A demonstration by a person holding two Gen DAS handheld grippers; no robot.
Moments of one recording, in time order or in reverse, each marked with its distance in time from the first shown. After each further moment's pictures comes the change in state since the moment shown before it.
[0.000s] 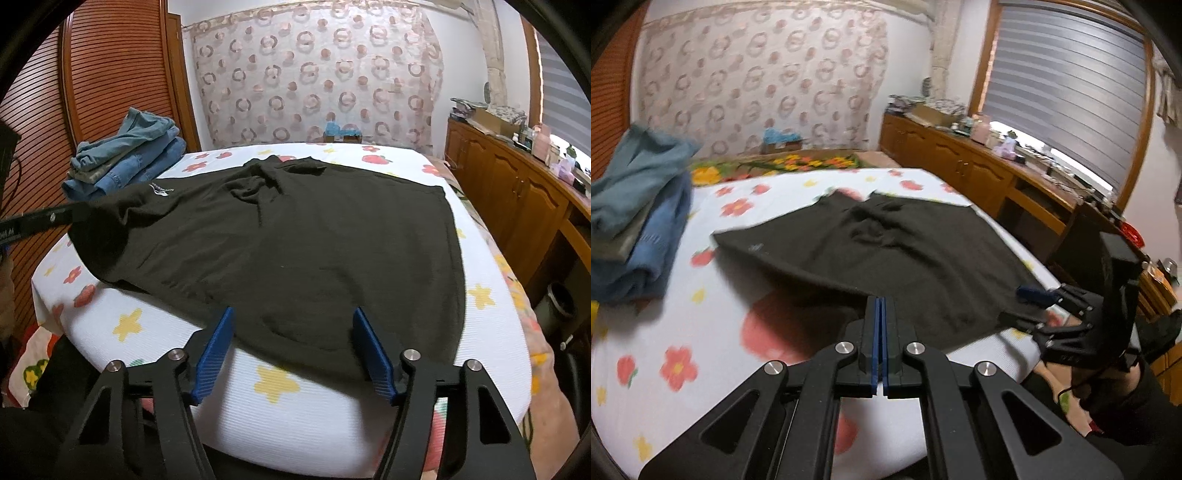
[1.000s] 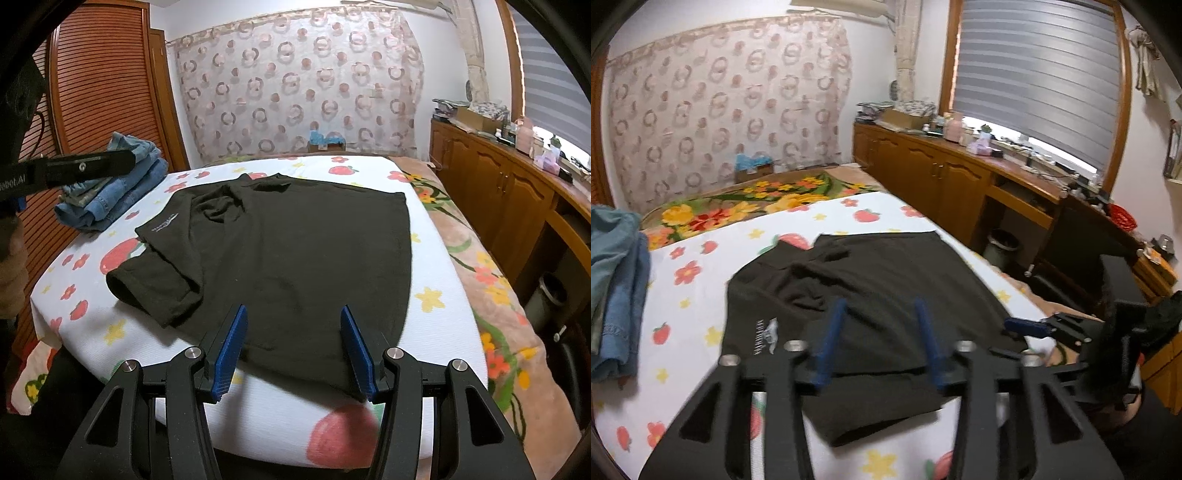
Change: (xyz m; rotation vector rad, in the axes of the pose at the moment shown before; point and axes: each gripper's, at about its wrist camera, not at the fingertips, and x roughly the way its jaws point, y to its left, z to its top) left arm 0.028 -0.055 0.046 0.115 -0.019 -0.003; right arm -0.006 0.004 -0.004 0.052 -0.037 -0.027
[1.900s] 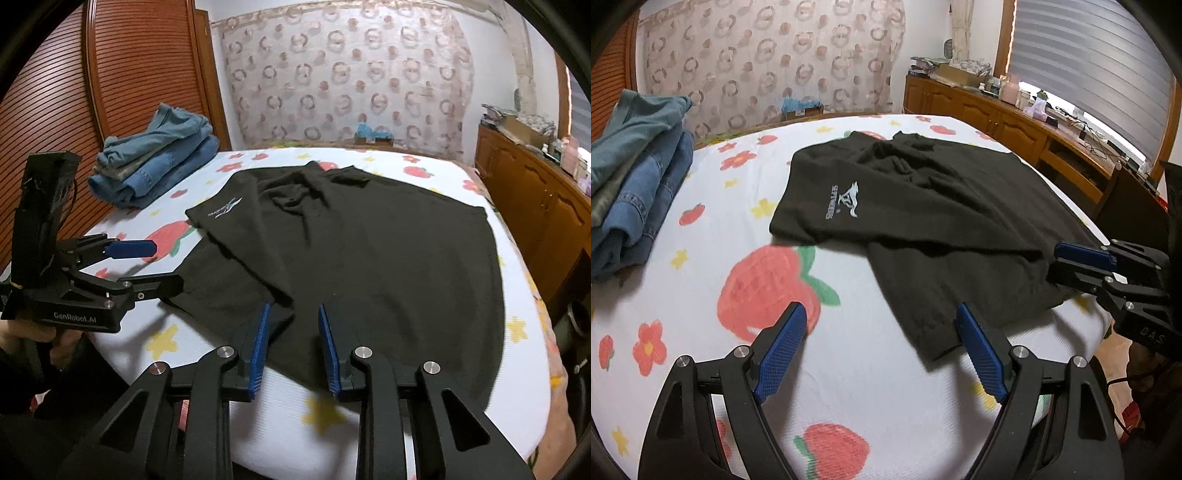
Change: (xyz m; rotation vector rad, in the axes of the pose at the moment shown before) left arm 0.029 0.054 -0.092 -0.110 0.173 0.141; right arm 0.027 0.018 0.010 -0.094 0.057 0.130
